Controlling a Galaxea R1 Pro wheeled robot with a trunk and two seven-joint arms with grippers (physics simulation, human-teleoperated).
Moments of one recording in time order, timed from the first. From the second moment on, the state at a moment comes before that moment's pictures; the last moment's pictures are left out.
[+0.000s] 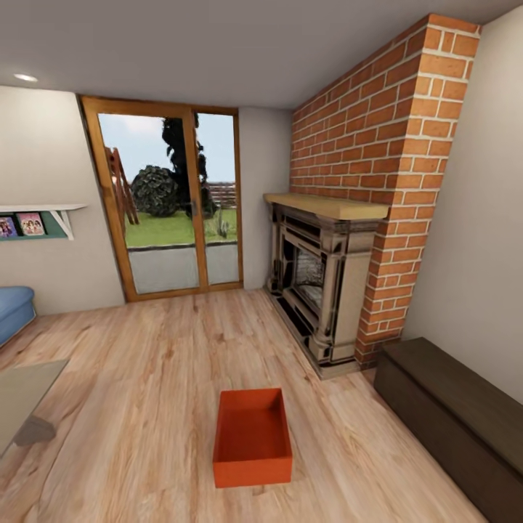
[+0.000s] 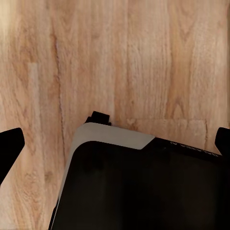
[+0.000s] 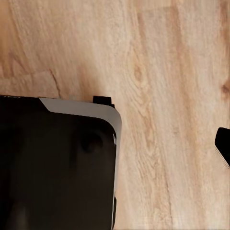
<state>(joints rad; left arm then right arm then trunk) -0.23 -0.01 0.11 0.00 0.17 -0.04 0.07 -0.14 -0.03 0.24 0.03 -0.16 -0.14 -0.02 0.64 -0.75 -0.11</state>
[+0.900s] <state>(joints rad) -0.23 -0.01 0.11 0.00 0.17 -0.04 0.07 -0.14 -0.03 0.24 0.03 -0.16 -0.14 -0.02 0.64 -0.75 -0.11</state>
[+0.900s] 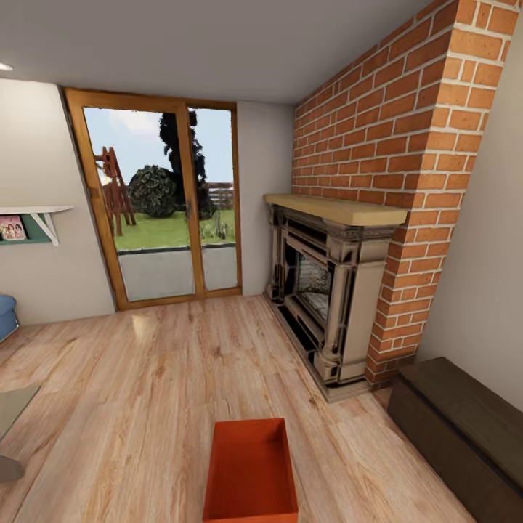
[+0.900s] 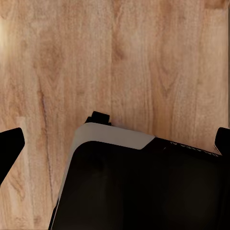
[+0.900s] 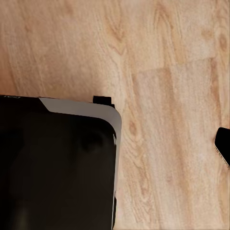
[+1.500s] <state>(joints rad) -0.23 -0.01 0.11 0.00 0.17 -0.04 0.07 -0.14 -0.03 0.24 0.03 -0.16 -0.14 -0.02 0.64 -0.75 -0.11</state>
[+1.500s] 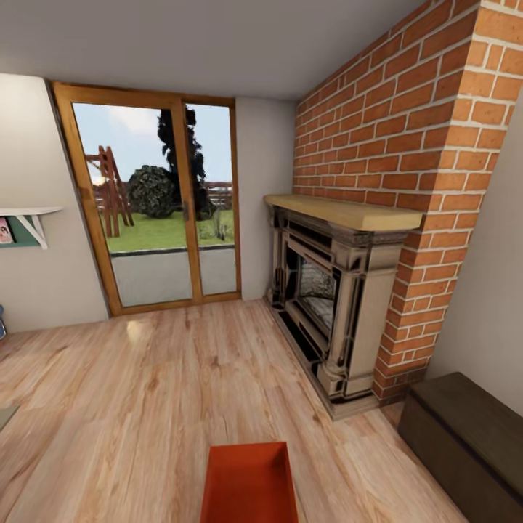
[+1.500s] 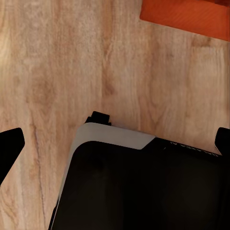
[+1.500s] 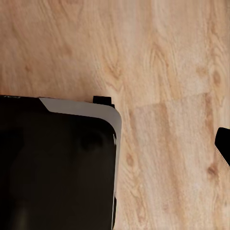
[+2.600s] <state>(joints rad) -0.23 -0.01 0.11 0.00 0.17 -0.04 0.07 -0.14 -0.03 0.24 0.03 -0.16 -0.14 -0.02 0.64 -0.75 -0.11</state>
